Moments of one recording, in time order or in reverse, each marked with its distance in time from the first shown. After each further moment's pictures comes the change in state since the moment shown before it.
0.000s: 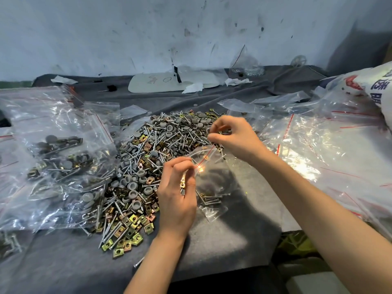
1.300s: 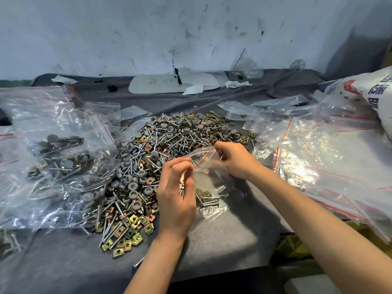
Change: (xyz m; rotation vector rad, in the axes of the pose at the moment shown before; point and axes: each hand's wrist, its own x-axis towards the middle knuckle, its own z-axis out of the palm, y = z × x) left_hand 0.000 0.002 -0.001 -0.012 0.033 -0.023; right_hand -0.013 0.032 0.018 -0.298 -0.240 0.048
